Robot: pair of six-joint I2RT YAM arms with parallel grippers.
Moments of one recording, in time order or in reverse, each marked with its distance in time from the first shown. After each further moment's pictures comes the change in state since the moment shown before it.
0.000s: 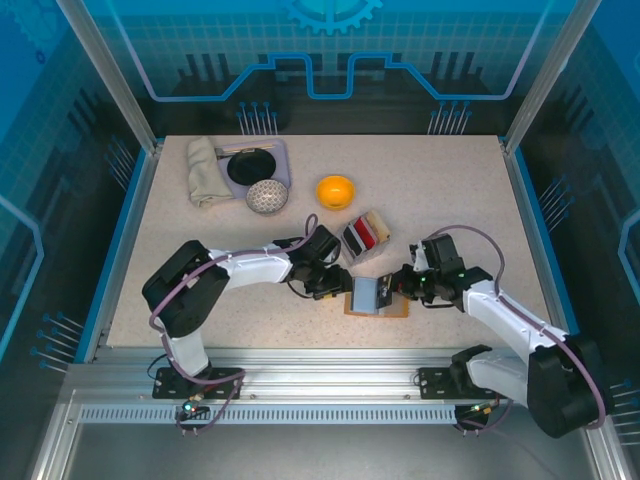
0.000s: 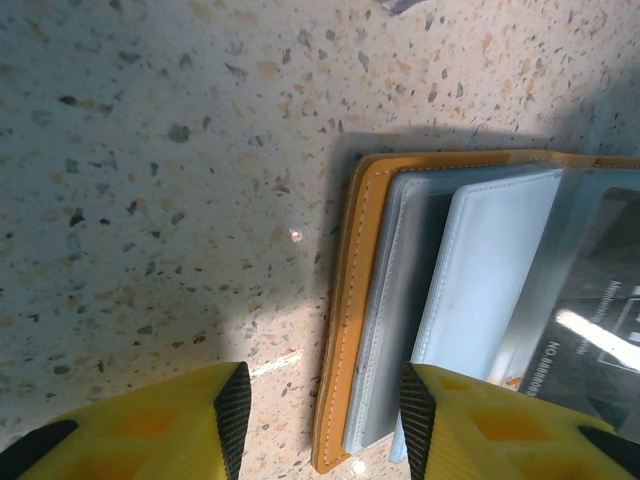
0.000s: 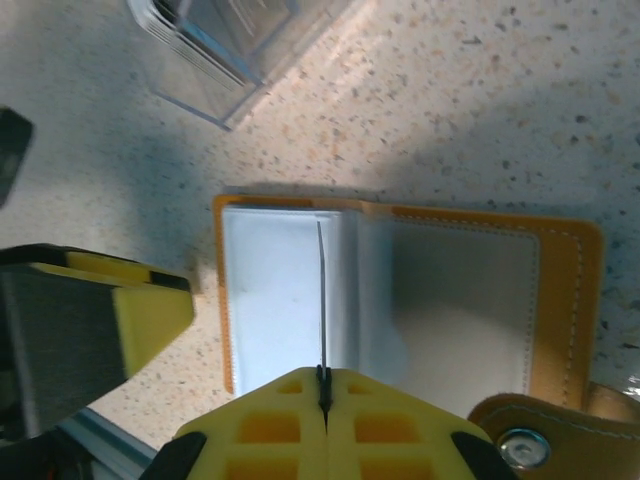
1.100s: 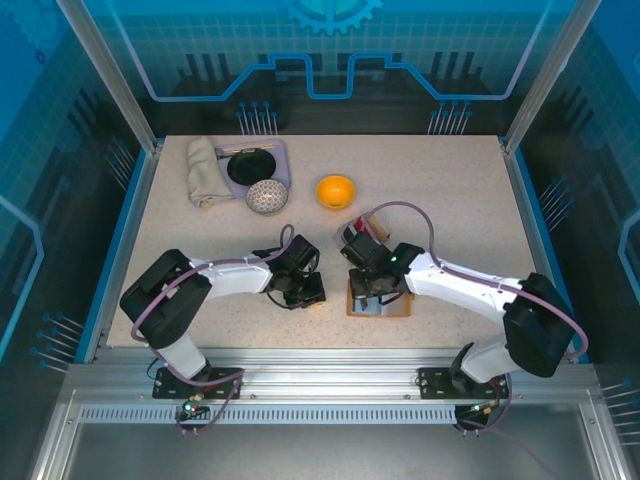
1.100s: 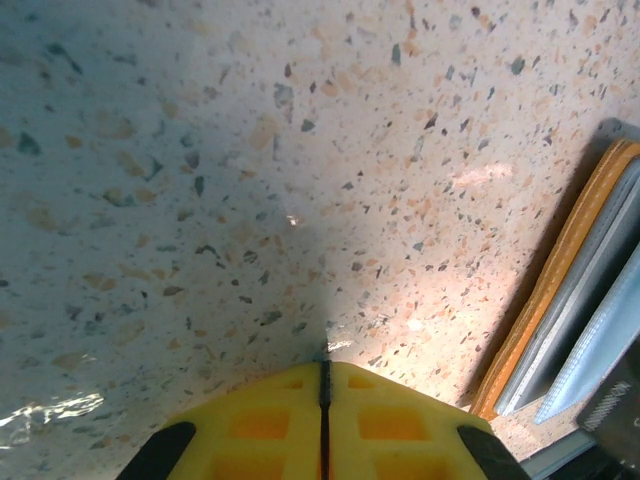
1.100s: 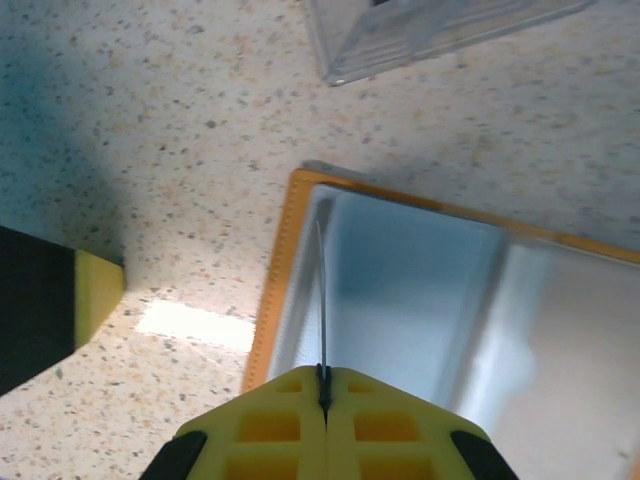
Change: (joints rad) left arm 0.058 -0.126 -0.204 0.027 -0.021 -0.078; right arm 0.524 0.337 0.427 -0.327 0.557 0.026
